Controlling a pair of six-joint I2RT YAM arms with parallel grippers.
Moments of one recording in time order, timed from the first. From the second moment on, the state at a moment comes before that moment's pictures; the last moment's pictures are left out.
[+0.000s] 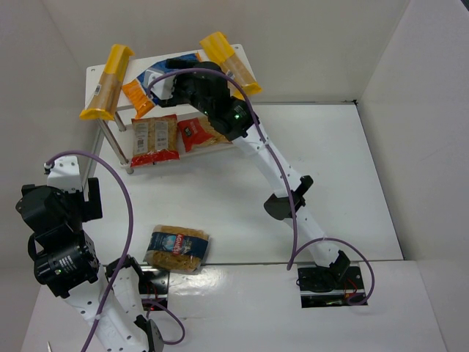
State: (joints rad) left arm 0.59 0.58 1.32 -1.14 0.04 0.38; right arm 0.86 2.46 3.08 -0.61 0.05 -1.04
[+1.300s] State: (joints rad) left arm 0.52 0.61 1.30 -1.10 0.15 0.39; right arm 0.89 2.13 3.10 -1.05 -0.04 -0.58
